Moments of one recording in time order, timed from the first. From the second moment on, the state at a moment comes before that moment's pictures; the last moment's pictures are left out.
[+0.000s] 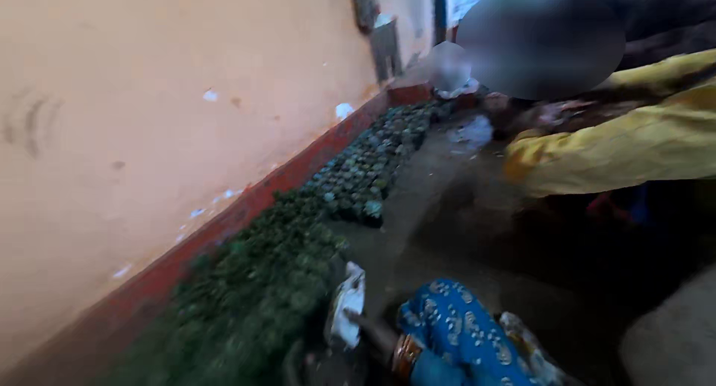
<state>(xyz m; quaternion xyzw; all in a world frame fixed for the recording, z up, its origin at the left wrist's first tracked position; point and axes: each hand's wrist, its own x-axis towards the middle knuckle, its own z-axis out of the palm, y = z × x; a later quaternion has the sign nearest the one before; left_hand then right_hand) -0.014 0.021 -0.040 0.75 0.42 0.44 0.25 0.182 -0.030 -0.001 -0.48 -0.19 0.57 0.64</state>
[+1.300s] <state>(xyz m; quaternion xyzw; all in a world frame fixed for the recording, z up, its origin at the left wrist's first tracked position) 0.044 -0.022 -0.019 0.85 0.28 0.43 -0.13 0.169 -0.027 -0.020 -0.56 -0.15 0.42 0.70</state>
